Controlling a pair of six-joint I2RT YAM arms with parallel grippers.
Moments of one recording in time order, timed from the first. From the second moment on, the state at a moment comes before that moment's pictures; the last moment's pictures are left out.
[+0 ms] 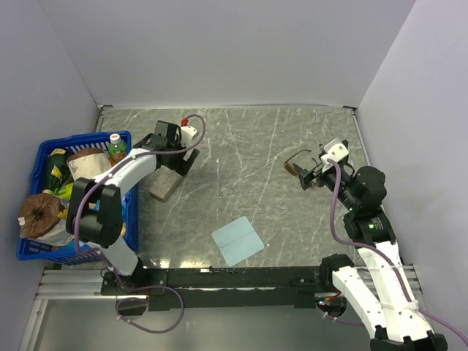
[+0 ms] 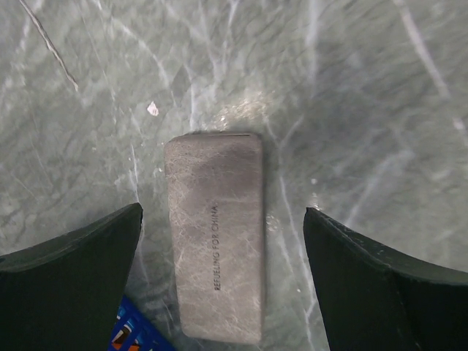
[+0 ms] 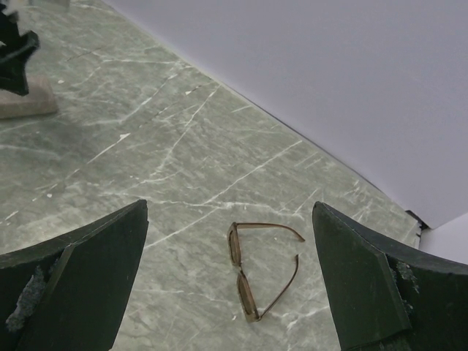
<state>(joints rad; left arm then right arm) -0.29 1.65 1.19 -0.41 0.02 0.30 0.18 0.64 0.78 -0.18 -0.35 -0.33</state>
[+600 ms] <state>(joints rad) -0.37 1.72 1.13 -0.41 -0.13 0.30 0.18 0.65 0.78 -0.20 -0.38 -0.34</state>
